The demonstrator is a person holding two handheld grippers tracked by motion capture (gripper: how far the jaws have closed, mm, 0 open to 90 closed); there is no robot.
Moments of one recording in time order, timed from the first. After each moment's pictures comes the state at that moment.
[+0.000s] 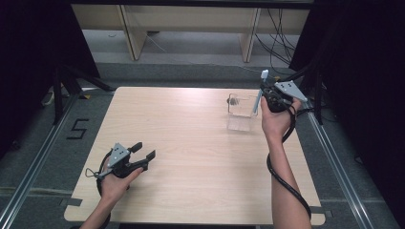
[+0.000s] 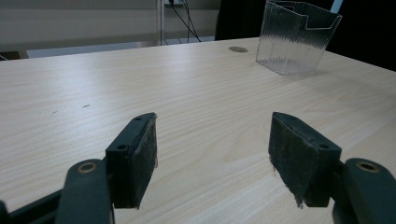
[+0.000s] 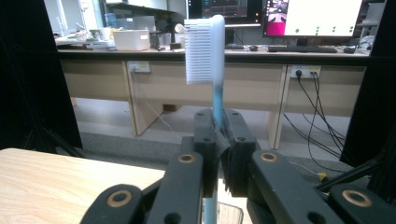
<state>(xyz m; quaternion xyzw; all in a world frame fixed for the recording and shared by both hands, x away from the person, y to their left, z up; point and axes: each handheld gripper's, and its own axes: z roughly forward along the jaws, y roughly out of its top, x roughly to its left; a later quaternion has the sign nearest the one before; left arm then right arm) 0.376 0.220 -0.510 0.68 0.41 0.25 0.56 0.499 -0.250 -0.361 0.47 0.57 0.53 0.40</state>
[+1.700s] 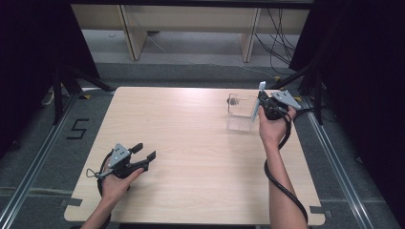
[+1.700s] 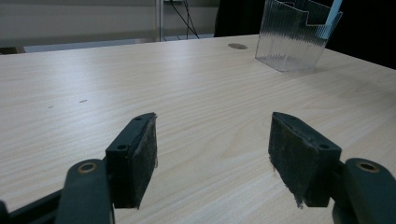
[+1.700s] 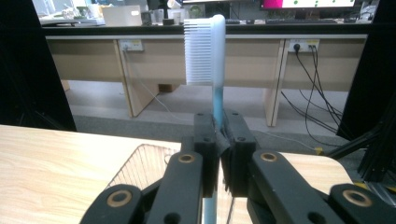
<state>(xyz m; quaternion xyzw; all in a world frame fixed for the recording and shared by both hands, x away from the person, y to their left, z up) 0.376 0.219 -0.513 0.68 0.41 0.25 0.56 0.505 -0.253 -0.401 0.50 0.59 0.50 0.39</state>
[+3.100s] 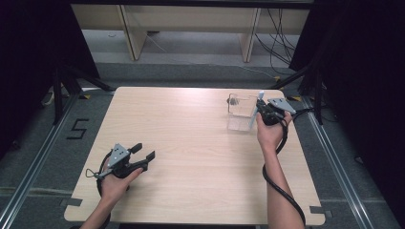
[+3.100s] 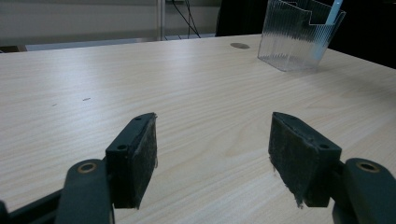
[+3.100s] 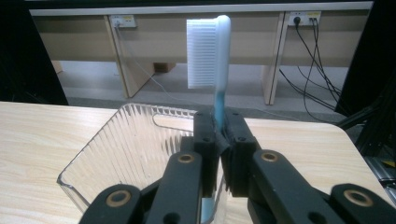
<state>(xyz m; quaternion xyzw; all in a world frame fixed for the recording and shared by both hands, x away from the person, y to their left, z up) 0.376 0.222 -0.514 0.68 0.41 0.25 0.56 0.509 -0.255 -0.432 0.53 0.60 0.47 0.36</state>
